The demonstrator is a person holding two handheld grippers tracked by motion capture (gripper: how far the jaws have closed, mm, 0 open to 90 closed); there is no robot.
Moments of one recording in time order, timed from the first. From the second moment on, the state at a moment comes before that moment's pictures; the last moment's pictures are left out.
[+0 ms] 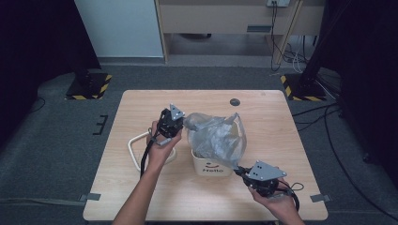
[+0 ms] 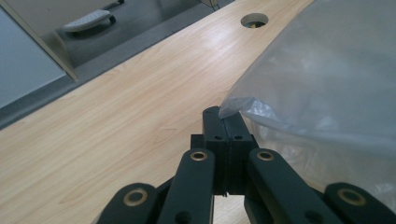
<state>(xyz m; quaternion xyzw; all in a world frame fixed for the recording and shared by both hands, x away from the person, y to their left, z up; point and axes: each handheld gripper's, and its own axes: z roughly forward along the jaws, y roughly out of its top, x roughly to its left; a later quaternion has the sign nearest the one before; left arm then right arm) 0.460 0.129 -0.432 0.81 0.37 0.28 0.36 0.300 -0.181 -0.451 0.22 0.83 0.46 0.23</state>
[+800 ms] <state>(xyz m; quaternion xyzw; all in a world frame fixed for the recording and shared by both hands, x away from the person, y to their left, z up) 0.460 0.107 -0.459 0.81 0.38 0.24 0.37 0.316 -0.192 -0.460 0.23 0.83 0.44 0.26</state>
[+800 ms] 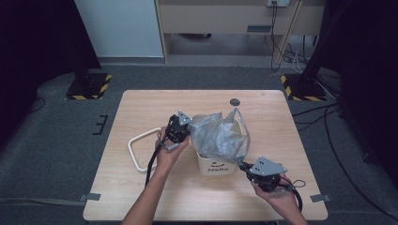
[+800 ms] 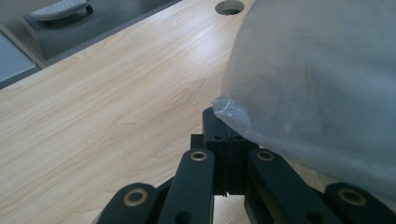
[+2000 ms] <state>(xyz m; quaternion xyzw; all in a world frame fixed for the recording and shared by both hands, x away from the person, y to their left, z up) 0.480 0.097 -0.480 0.81 0.41 0.16 0.40 0.329 -0.191 -0.472 0.24 0.82 0.46 0.24</state>
